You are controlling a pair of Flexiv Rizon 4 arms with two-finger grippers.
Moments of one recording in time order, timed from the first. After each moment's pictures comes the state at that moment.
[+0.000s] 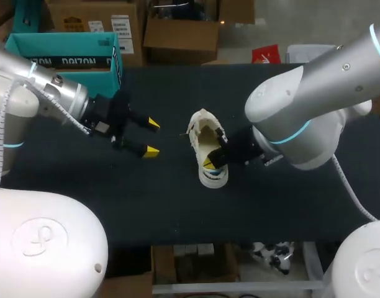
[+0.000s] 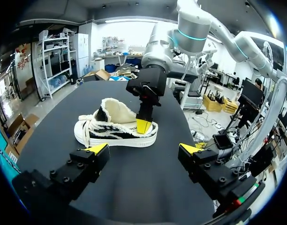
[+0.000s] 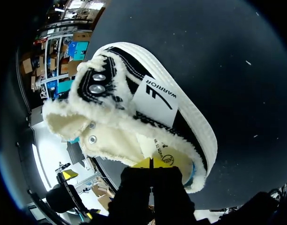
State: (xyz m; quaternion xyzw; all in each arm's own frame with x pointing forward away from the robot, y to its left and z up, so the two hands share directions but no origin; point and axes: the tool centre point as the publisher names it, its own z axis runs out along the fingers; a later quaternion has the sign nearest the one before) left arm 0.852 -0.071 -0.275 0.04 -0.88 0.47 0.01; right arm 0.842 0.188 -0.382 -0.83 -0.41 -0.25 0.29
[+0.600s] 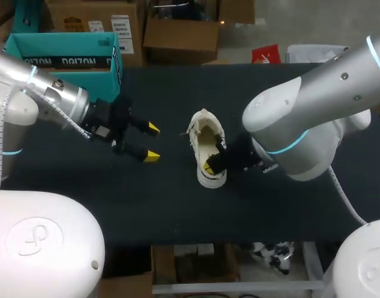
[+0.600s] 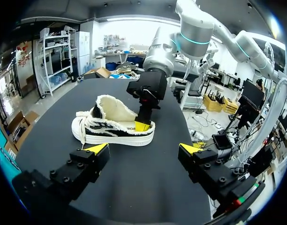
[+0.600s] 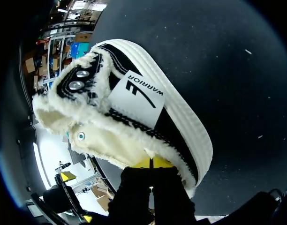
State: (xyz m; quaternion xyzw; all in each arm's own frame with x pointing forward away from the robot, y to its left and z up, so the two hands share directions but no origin) left arm 0.839 -0.073 -0.278 0.04 -0.89 0.46 0.01; right arm 0.837 0.192 -0.388 -0.82 -0.42 -0.27 0.28
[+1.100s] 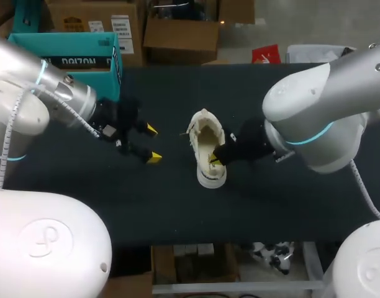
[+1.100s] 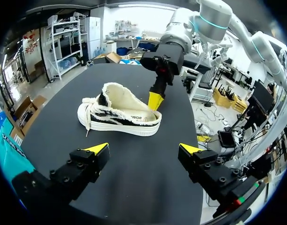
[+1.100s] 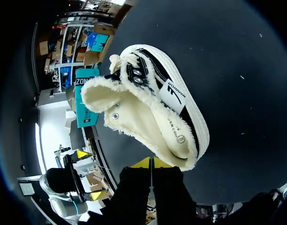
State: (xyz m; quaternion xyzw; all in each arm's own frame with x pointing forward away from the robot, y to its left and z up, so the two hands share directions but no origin) left arm 0.837 -0.072 -0.281 0.10 -0.92 0.39 -0.01; right arm 0.824 0.174 -0.338 -0.77 -0.49 -0.30 0.27
